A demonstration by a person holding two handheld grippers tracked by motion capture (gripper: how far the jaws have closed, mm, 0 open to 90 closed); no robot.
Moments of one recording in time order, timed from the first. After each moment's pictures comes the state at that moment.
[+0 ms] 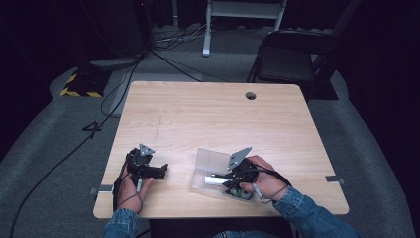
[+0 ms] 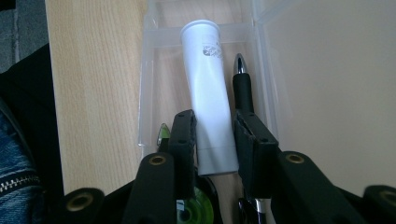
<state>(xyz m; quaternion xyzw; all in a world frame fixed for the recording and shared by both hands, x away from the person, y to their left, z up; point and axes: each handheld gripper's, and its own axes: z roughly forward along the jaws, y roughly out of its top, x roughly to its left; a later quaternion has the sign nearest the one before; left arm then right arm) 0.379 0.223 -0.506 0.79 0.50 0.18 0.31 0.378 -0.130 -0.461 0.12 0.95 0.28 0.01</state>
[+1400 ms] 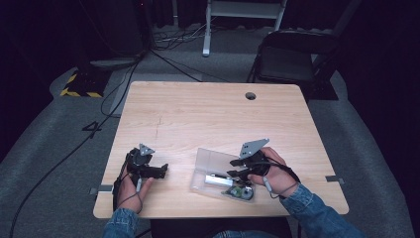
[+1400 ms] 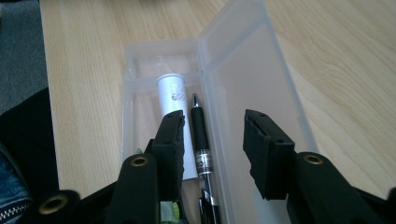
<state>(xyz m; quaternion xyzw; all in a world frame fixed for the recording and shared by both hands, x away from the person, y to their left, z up) 0.379 0.223 -0.506 0.79 0.50 0.18 0.31 0.382 -0.155 -0.424 0.15 0.92 0.36 0.06</state>
